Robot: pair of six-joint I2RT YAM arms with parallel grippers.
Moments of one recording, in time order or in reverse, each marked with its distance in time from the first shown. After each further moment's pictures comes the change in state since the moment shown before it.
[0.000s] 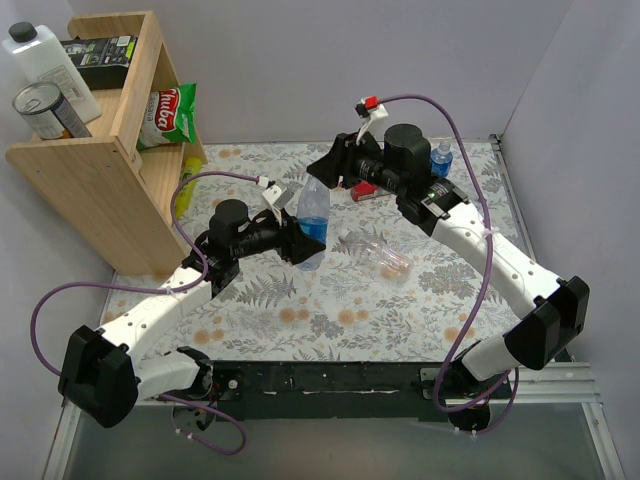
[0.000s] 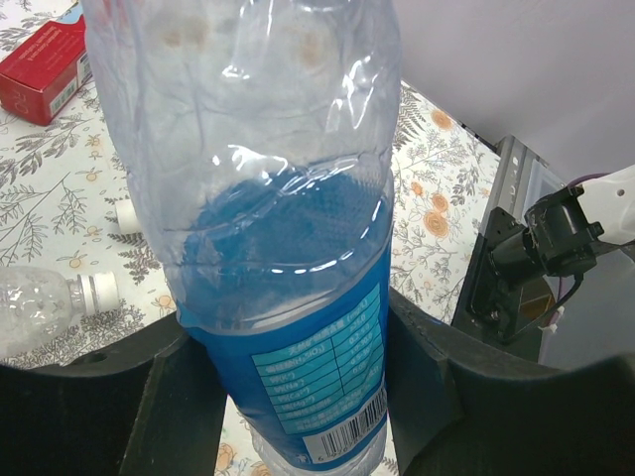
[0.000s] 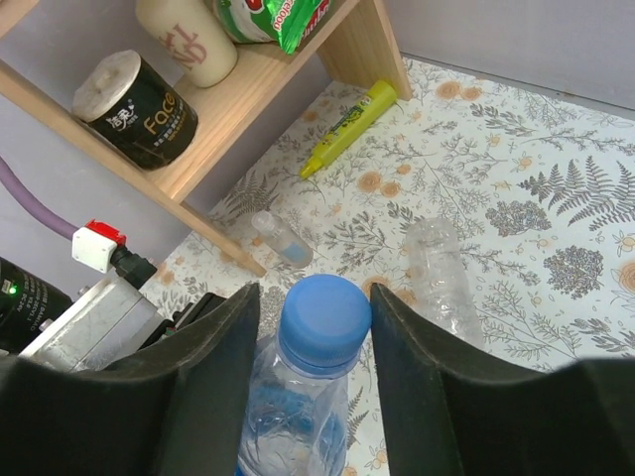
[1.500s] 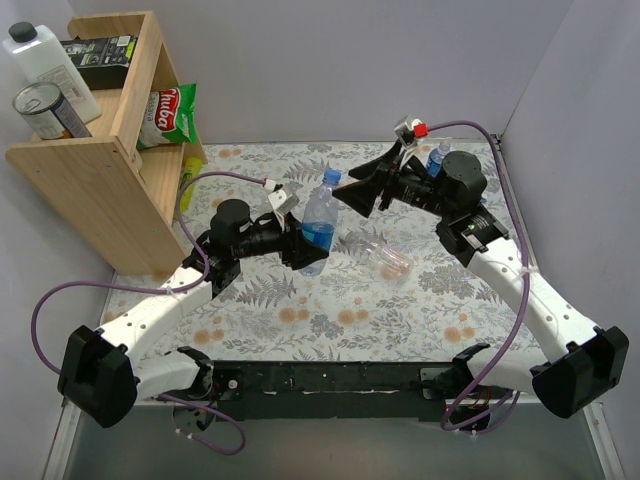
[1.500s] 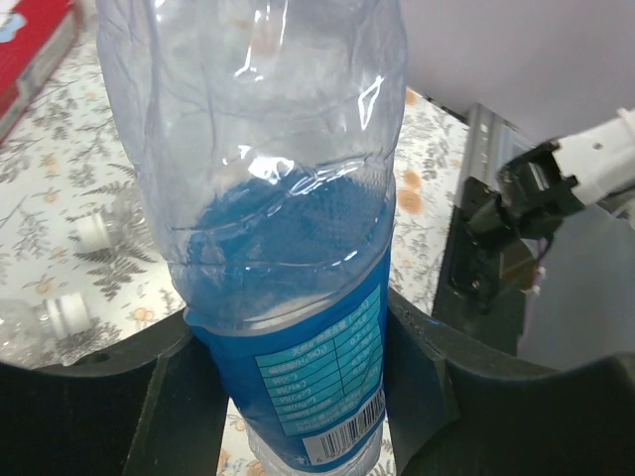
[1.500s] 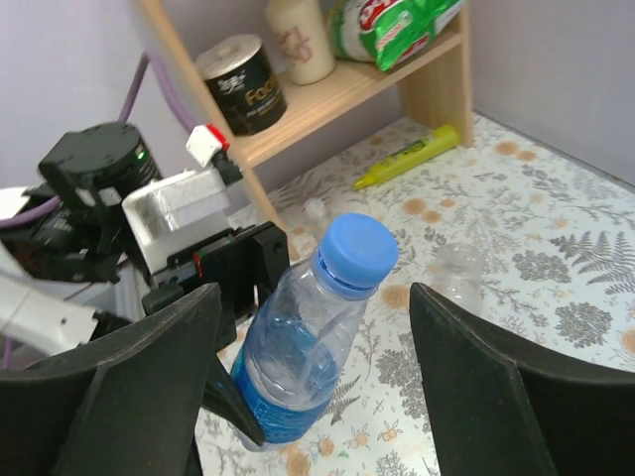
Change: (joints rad) left arm -0.014 -0.001 0.009 0.009 0.133 0.049; right arm -0.155 -0.274 -0.324 0.257 -0.381 -0.069
